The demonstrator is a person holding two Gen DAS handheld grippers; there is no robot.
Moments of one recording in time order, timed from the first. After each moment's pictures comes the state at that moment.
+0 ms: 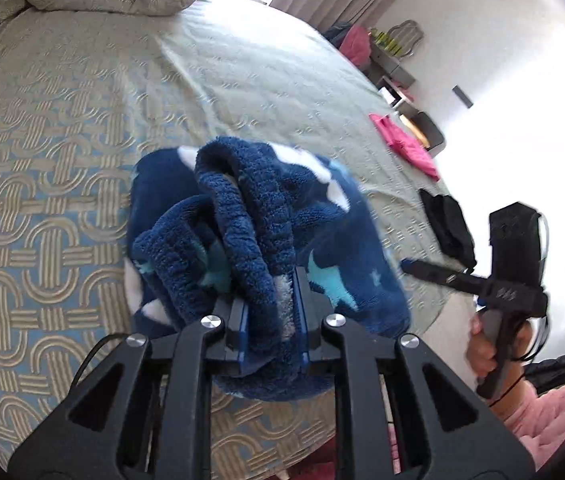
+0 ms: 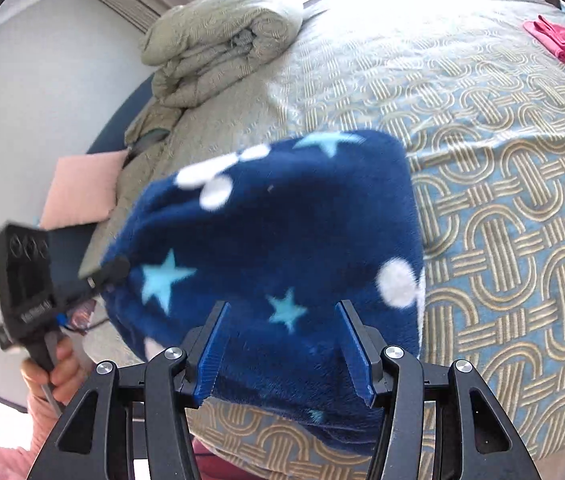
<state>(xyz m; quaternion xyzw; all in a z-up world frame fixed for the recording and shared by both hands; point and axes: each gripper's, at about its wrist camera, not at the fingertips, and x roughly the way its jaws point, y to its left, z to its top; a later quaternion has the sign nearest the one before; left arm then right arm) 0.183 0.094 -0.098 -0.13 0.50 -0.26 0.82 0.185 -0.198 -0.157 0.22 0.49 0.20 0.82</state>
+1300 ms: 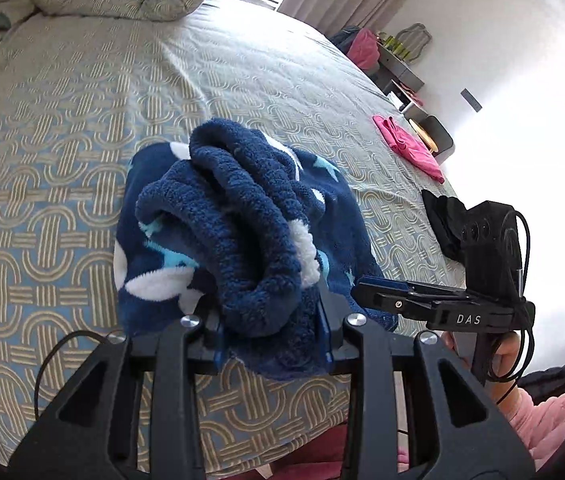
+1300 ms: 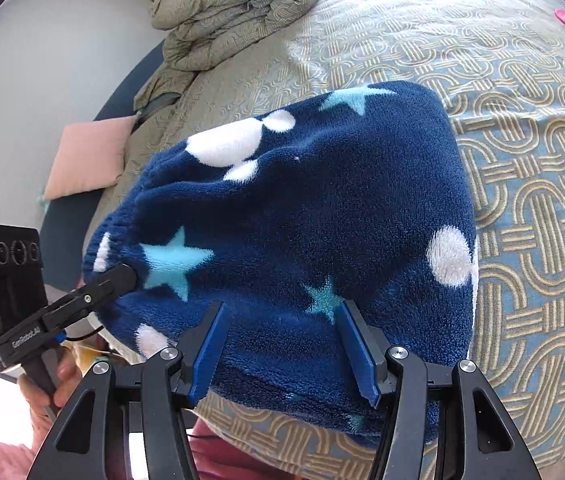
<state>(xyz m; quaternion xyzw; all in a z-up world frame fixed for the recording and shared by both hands) 0.166 0.066 -0.072 -0.12 0.47 -0.25 0.83 0.188 -0.167 -0.175 0.20 0.53 0.23 0.79</state>
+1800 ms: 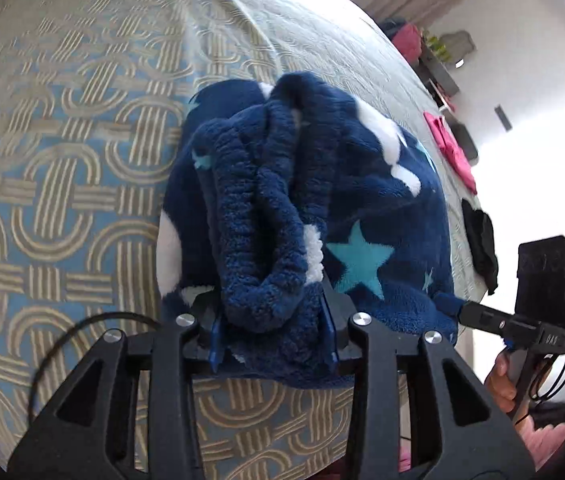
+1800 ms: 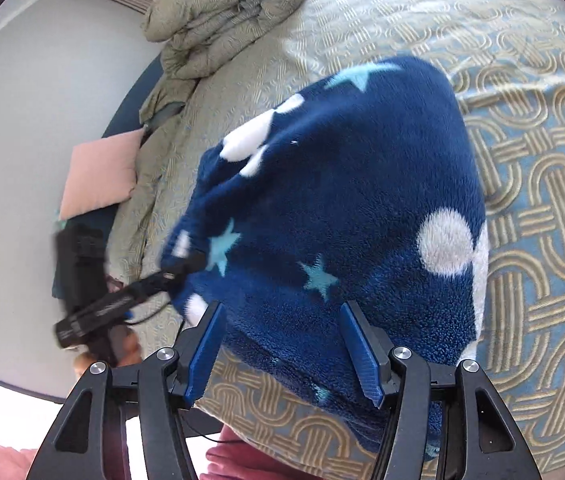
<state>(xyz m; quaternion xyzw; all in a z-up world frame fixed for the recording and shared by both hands) 0.210 0.120 -0.170 -0.21 0.54 -0.21 0.79 0.192 -0.172 -0.191 0.25 0.54 0.25 0.76</state>
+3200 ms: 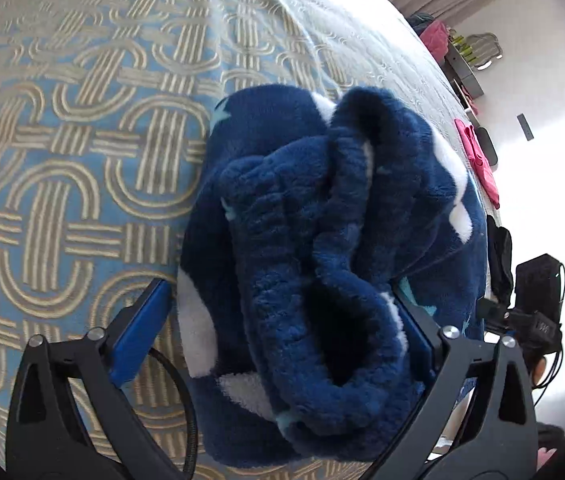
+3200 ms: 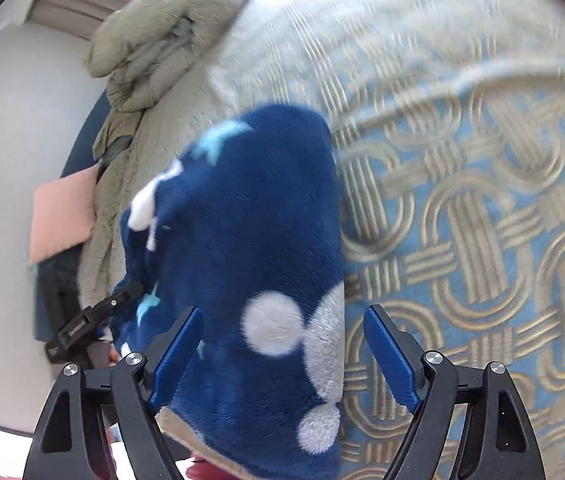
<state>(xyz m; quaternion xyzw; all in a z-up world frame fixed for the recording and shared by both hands) 0.259 0.130 -0.205 -0.21 0.58 -0.18 0.76 0.233 -0.249 -0.237 0.31 0.58 0.17 0.73</state>
